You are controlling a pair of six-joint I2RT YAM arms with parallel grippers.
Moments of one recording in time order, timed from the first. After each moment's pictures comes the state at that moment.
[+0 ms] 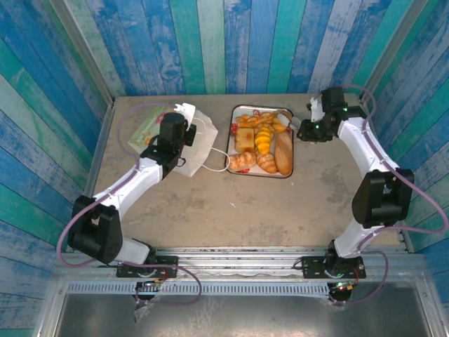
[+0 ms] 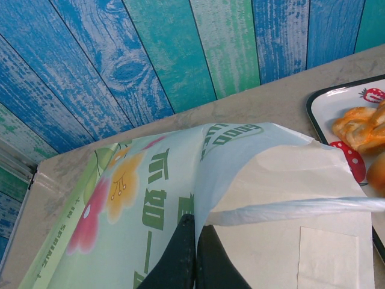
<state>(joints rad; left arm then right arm) -0.40 1.41 0.99 0.02 -0.33 0.16 0.09 1.70 1.49 -0.88 -0.22 0.10</state>
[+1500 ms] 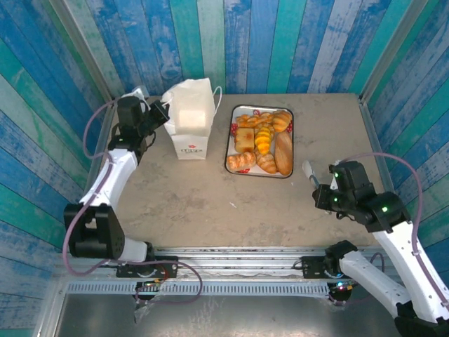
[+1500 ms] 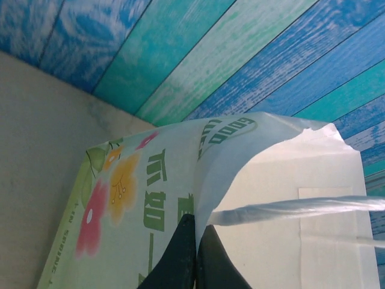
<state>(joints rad) -0.04 1.43 1.11 0.00 0.31 -0.69 0.43 0.71 0.95 -1.20 0.02 0.60</state>
